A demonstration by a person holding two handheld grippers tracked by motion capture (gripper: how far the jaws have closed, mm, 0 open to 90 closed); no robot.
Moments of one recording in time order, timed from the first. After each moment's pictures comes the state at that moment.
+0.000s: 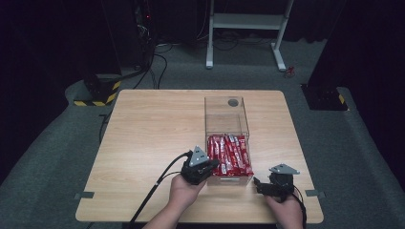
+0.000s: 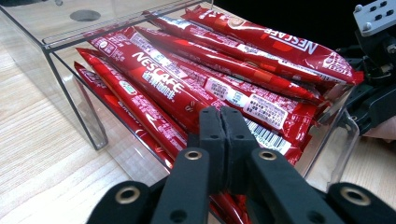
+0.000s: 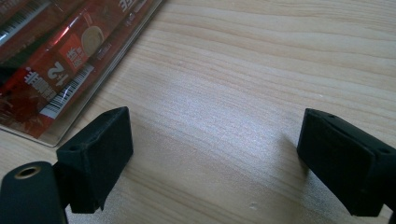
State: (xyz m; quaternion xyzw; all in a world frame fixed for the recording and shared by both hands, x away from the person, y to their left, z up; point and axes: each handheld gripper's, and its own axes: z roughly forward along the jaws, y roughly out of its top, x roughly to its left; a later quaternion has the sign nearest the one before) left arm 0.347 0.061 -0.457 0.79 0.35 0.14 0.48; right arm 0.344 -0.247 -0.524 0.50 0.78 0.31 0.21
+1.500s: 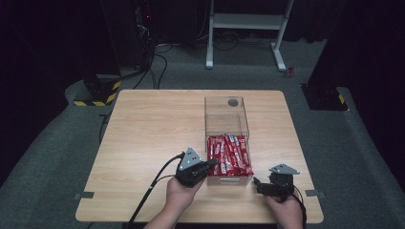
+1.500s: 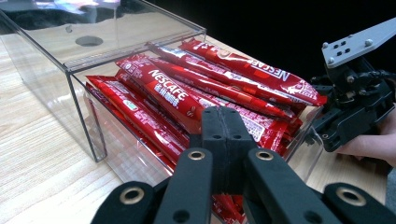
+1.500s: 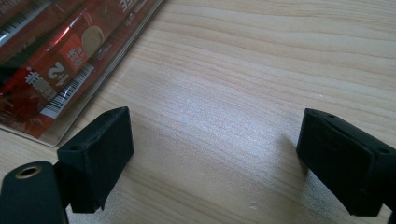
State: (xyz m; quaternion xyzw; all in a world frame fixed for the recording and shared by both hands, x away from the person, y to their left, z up) left arm 0.334 0.075 -0.448 0.76 0.34 0.14 0.53; right arm 0.344 -0.247 -0.524 0.50 0.78 0.31 0.21
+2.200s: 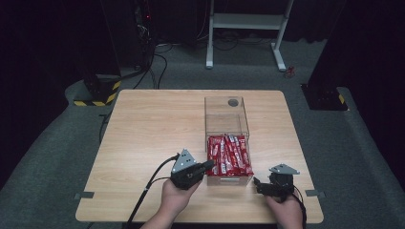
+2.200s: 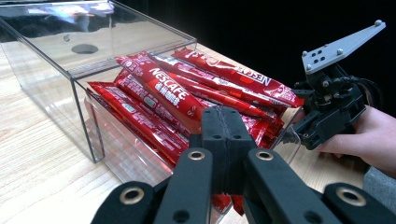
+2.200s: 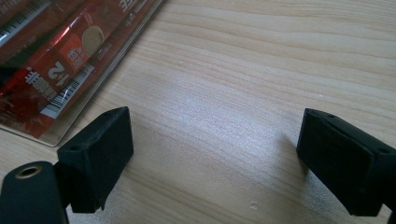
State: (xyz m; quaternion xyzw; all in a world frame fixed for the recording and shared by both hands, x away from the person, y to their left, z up) left arm 0.325 0.090 -0.441 0.76 0.33 0.13 0.55; right arm 0.344 -0.247 -0.524 0.50 0.78 0.31 0.21
